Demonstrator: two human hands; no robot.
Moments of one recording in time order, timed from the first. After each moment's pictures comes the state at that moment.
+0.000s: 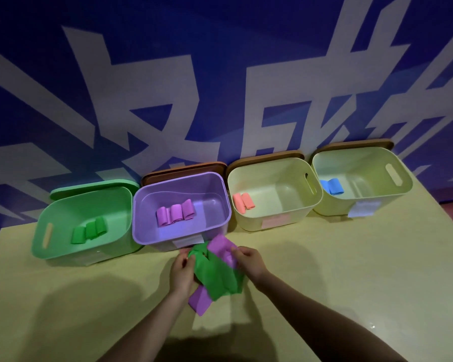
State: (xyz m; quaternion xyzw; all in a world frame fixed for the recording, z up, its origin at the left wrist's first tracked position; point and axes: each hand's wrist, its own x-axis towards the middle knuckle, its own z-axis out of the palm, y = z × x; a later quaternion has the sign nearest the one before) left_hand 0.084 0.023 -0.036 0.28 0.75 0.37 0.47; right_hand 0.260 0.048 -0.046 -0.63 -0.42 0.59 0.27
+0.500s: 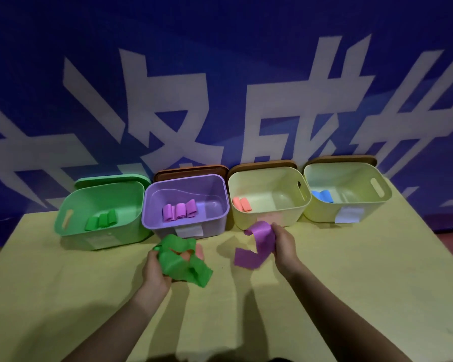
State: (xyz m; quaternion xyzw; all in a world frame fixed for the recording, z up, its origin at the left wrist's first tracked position) left_hand 0.055 -0.009 0.009 0.00 0.61 0.57 0.55; right_hand 0.334 0.039 0.027 -0.63 -0.26 0.56 0.47
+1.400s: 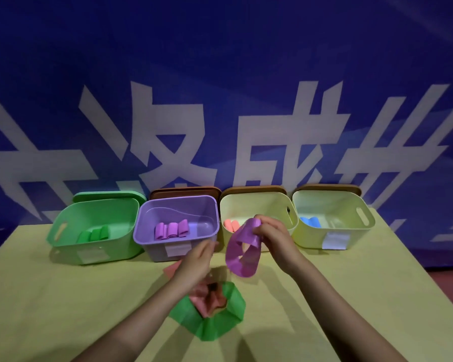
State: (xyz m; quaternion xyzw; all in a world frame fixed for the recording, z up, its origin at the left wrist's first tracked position) left_hand 0.155 0.002 0.084 0.54 0.64 0.33 0.44; right_hand 0.348 0.022 0.165 -0.41 -0.55 0.58 0.44
